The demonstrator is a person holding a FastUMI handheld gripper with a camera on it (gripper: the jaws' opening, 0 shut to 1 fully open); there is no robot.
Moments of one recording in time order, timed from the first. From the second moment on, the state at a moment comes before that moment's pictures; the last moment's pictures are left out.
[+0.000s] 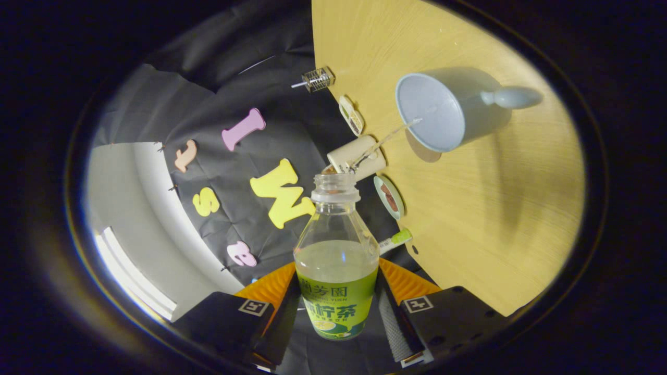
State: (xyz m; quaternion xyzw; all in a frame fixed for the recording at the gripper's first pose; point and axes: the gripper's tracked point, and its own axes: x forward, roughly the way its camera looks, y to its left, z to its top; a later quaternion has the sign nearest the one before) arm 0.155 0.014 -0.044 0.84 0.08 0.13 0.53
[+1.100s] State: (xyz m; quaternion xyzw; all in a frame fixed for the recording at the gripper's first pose) arm 0.151 0.001 -0.036 0.87 0.06 0.12 0.47
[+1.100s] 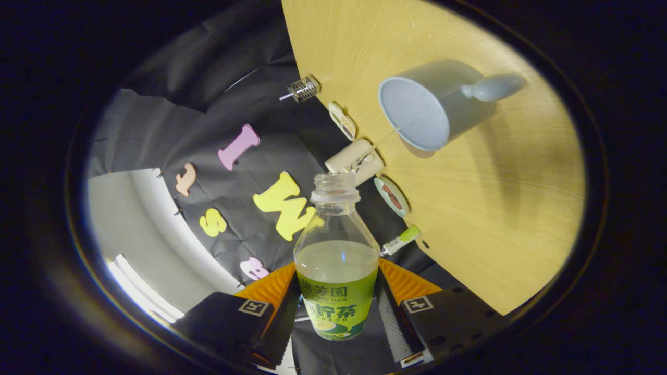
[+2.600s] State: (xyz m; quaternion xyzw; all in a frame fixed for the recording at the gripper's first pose) arm 0.152 -0.028 0.002 0.93 0.07 0.11 0.35
